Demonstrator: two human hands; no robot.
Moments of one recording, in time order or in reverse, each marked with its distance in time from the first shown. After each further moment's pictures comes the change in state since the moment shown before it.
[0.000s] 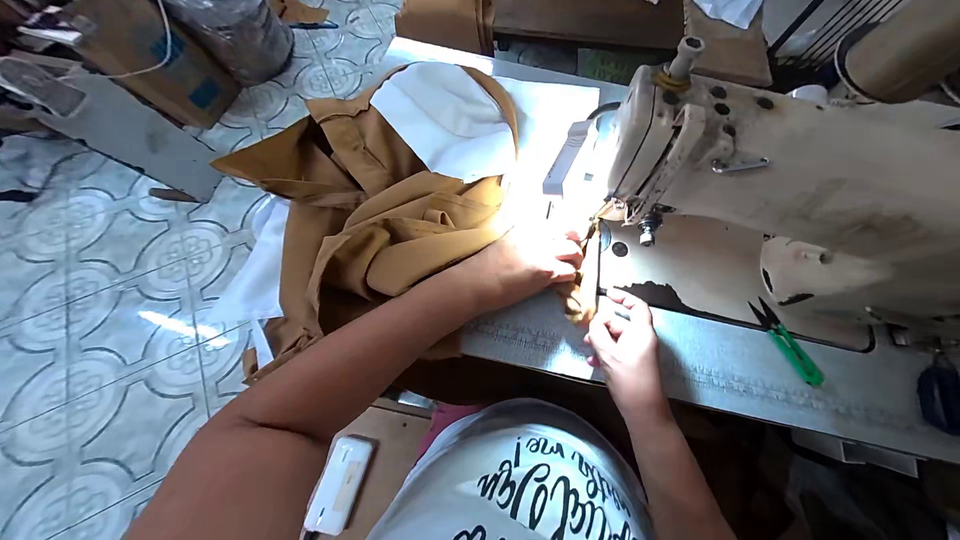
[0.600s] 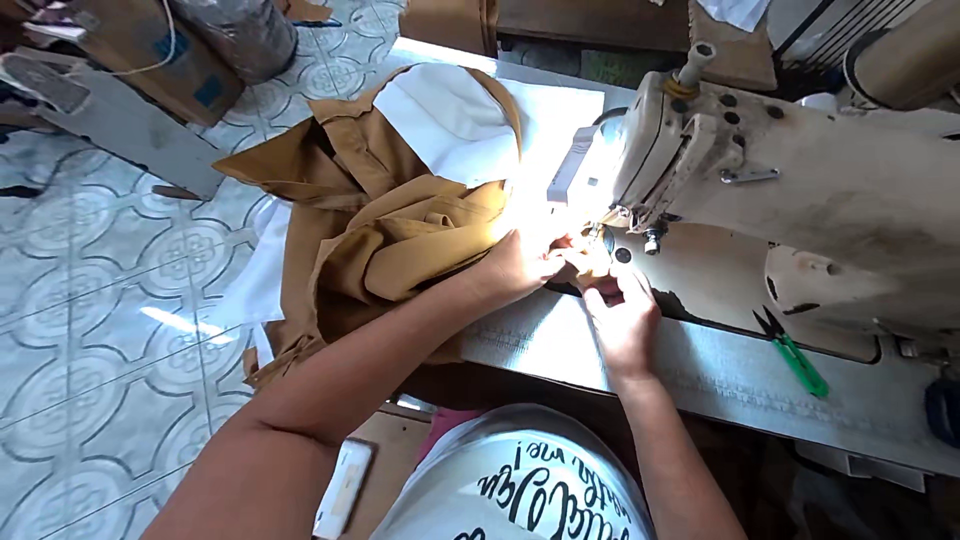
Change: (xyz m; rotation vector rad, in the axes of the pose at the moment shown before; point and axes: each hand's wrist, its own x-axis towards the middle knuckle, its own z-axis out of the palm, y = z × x) left_hand 0.007 -0.002 0.013 -0.524 0.285 -0.477; right_hand 0.049 0.011 0.019 -0.286 0.192 -0.370
